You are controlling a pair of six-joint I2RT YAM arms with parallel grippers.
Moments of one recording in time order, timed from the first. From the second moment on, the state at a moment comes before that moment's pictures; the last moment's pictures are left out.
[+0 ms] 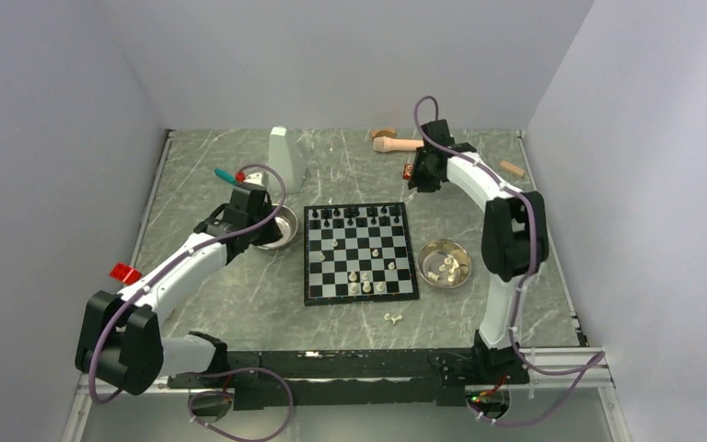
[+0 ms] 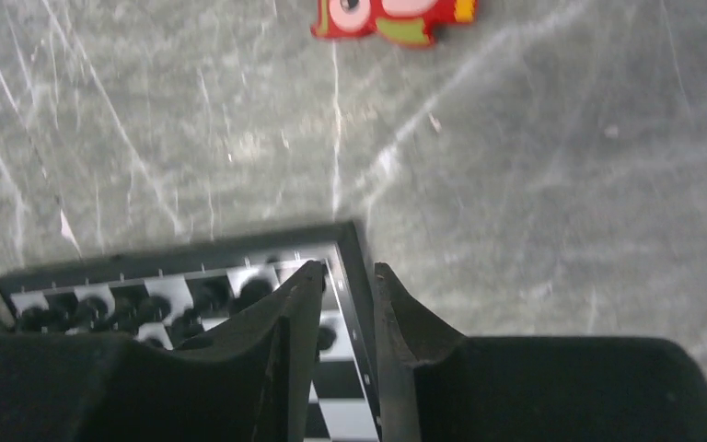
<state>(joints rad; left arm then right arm) -0.38 1.27 0.85 -0.35 -0.08 -0.52 0.24 1.93 1.53 -0.58 0.02 0.50</state>
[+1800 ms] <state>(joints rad) -0.45 1.43 0.59 -0.01 -0.07 -0.63 0.35 2.12 1.56 -0.54 0.12 0.51</state>
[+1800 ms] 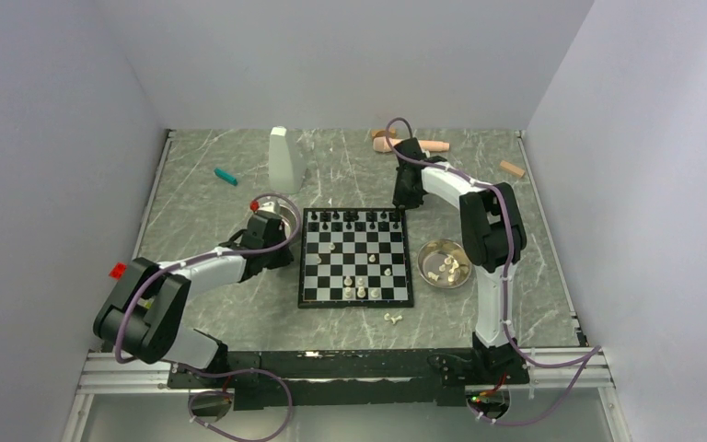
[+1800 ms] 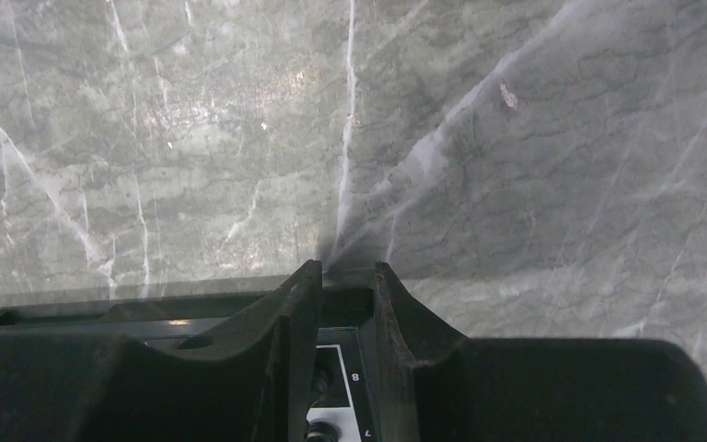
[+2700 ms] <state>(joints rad) -0.48 1.27 0.47 -0.06 -0.05 -0.67 0.36 2.02 1.55 -0.56 0.16 0.52</state>
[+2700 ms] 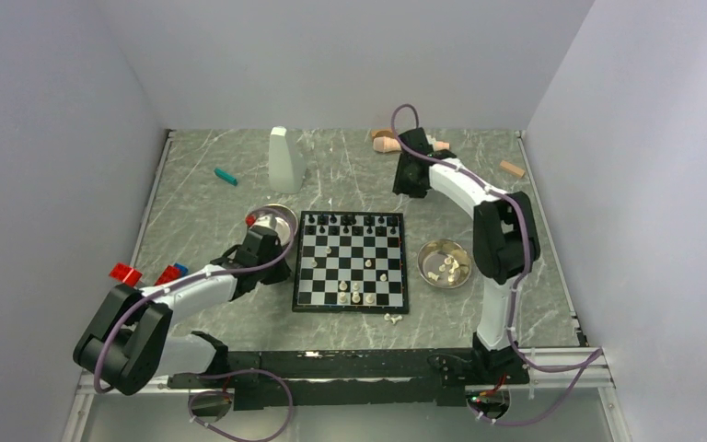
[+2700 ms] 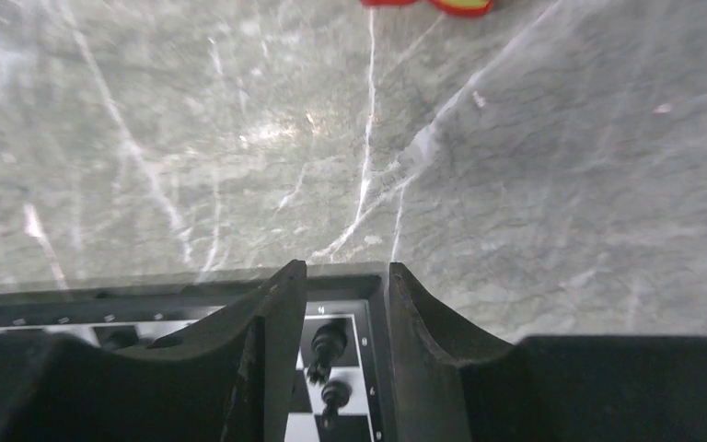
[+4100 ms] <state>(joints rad) -0.55 1.02 0.57 -0.42 -0.20 -0.72 0.73 1.05 0.77 -0.58 -0.10 0.51</state>
